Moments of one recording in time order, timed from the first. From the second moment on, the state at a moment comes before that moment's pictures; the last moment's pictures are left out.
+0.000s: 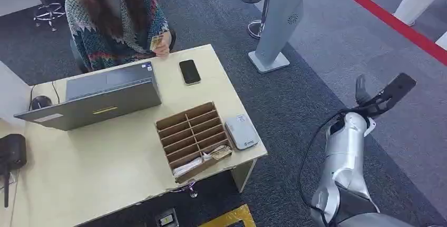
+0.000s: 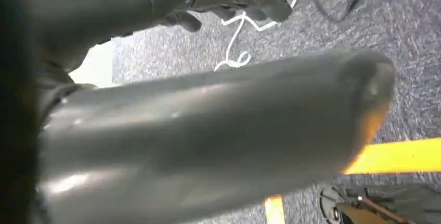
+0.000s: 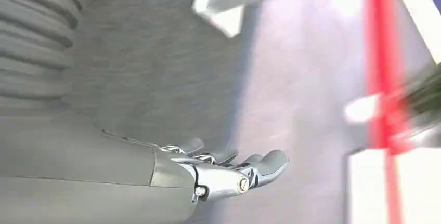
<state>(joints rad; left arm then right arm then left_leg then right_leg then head) -0.13 0.02 -1.22 -0.32 0.85 0.70 -0.06 -0.45 -0.18 -0.73 -1.26 0.08 -0.69 -0.01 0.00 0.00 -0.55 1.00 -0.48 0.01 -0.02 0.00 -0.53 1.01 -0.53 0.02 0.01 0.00</state>
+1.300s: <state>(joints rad) -0.17 0.02 -1.25 -0.32 0.69 0.63 0.03 -0.68 -0.45 0.68 -1.59 0.98 -0.19 0.34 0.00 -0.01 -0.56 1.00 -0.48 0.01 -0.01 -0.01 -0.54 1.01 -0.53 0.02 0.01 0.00</state>
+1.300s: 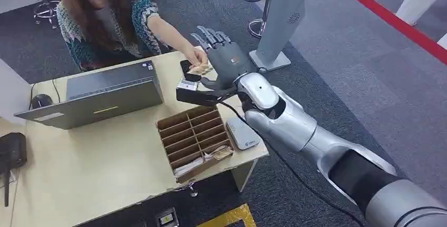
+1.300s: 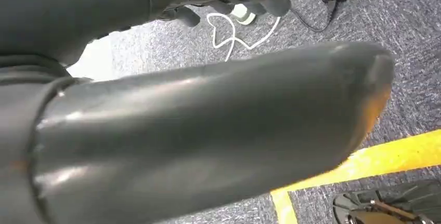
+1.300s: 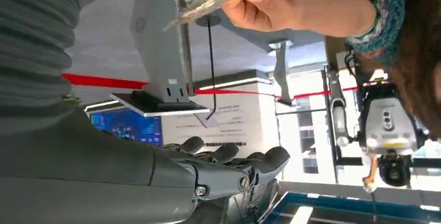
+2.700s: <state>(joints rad) -0.13 0.03 -1.25 -0.32 0.73 0.64 0.01 -0.67 -0.46 0.71 -1.51 0.78 -0.29 0.35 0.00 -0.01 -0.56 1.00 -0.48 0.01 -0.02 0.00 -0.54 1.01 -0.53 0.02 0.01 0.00</state>
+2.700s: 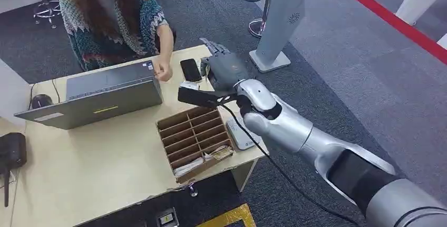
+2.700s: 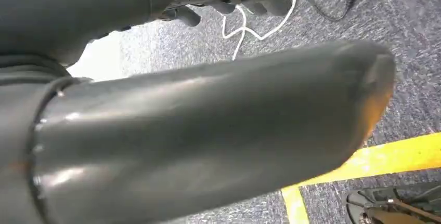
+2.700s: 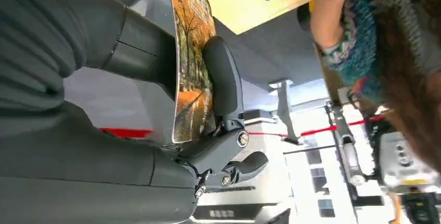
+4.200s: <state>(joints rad) -0.14 0.03 -1.23 -0.30 0.71 0.62 0.02 -0.31 -0.54 0.52 -1.46 0.77 -0.26 0.37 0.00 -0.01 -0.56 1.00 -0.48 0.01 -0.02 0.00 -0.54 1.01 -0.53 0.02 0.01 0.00</state>
